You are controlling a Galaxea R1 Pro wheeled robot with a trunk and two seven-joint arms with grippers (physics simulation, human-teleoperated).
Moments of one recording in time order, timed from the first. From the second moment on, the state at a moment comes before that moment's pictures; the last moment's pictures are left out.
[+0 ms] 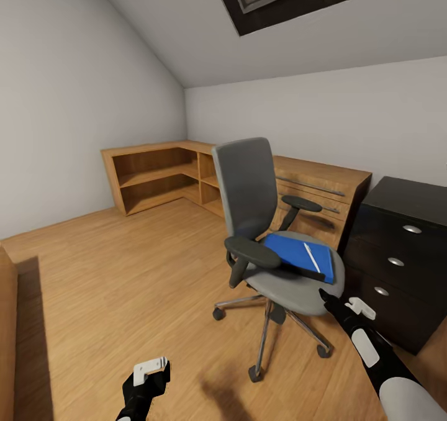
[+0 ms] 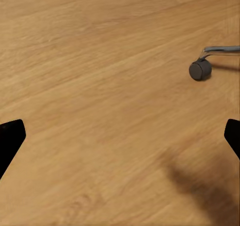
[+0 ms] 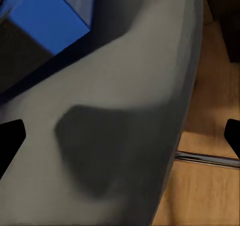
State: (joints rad) left arm -0.19 -0.10 0.04 -0.76 0.09 -0.13 0.13; right arm -0.61 -0.15 -0.38 -0.54 -0.48 0.06 0.22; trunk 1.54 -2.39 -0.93
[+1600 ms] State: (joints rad) left arm -0.19 -0.10 0.04 -0.76 0.09 -0.13 0.13; right arm -0.61 -0.13 -0.38 -0.54 -0.47 0.06 0.24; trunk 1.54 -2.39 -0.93
